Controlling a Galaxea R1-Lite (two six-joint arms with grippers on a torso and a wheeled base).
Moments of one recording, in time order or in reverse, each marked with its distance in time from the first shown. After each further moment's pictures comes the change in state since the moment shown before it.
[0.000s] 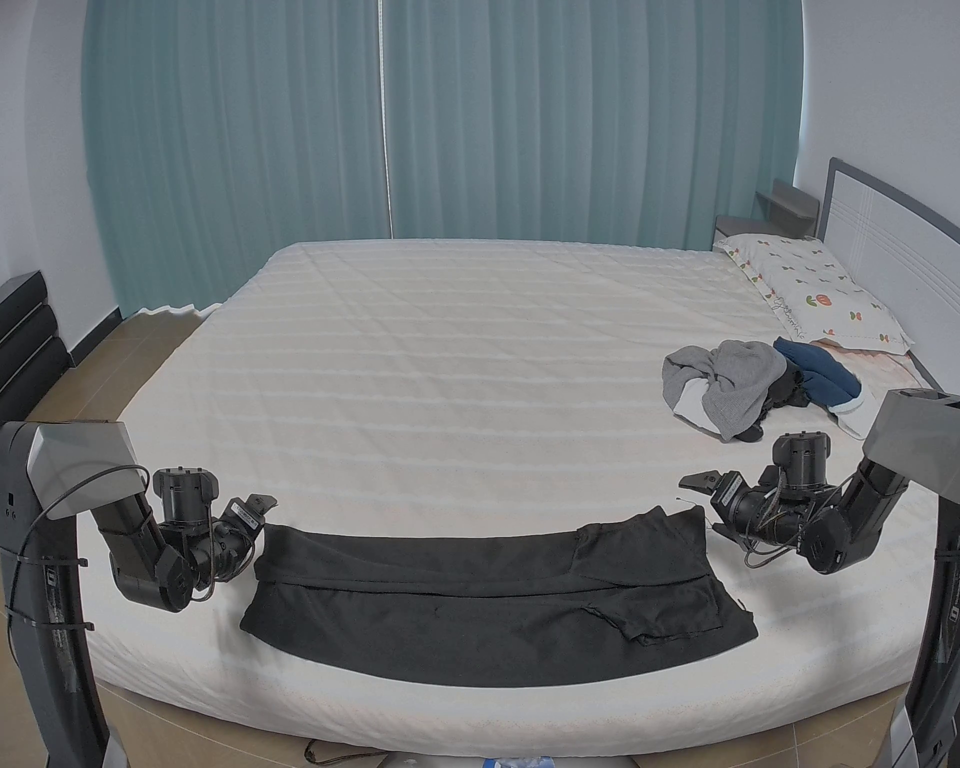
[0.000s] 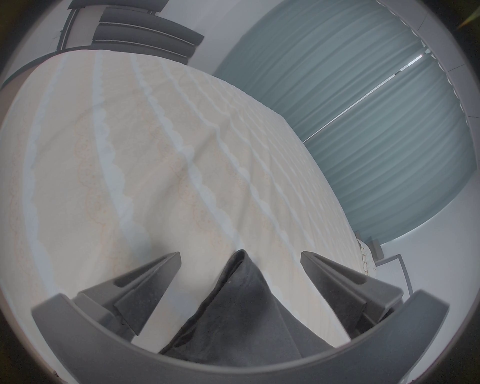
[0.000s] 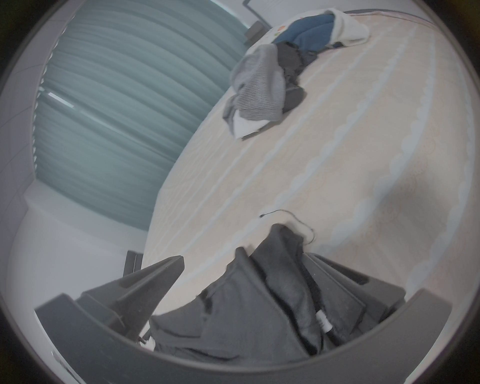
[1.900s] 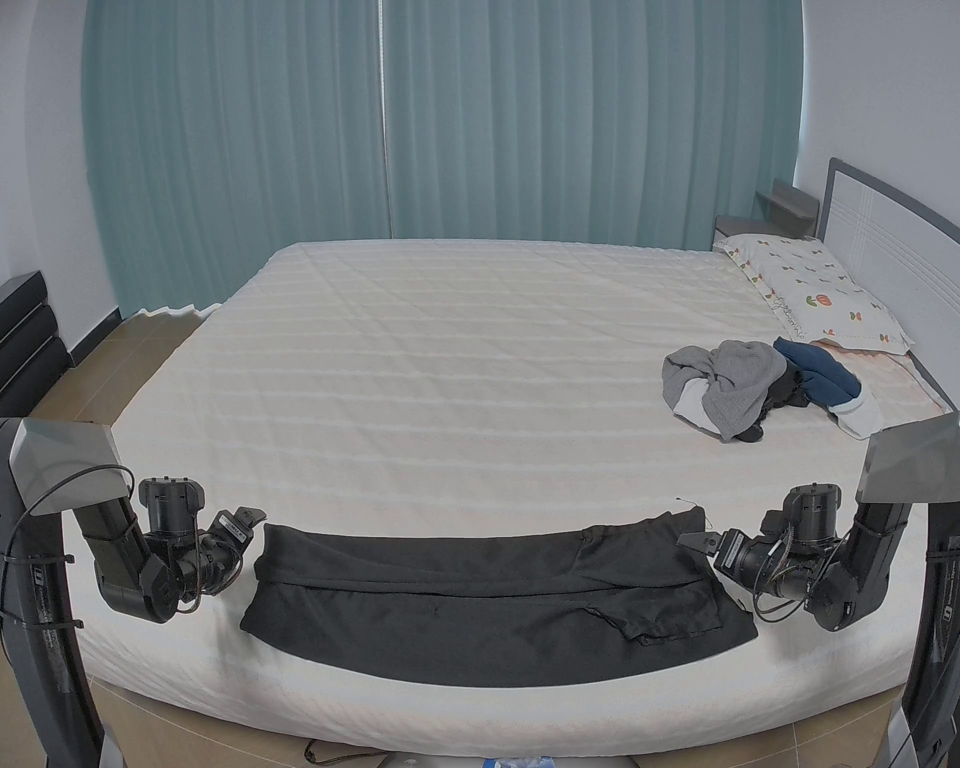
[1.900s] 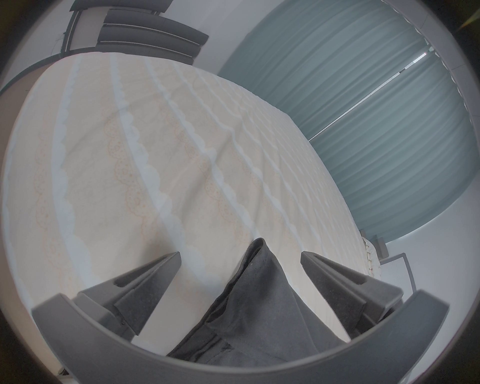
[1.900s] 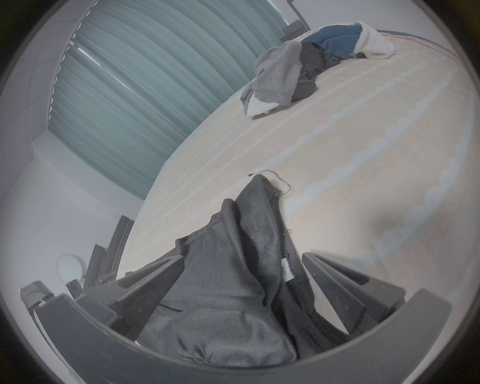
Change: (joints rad) left arm 0.023 -0.051 0.107 -0.014 -0.006 0.017; right arm 0.001 0.041 0.299 -0.312 0.038 -0.222
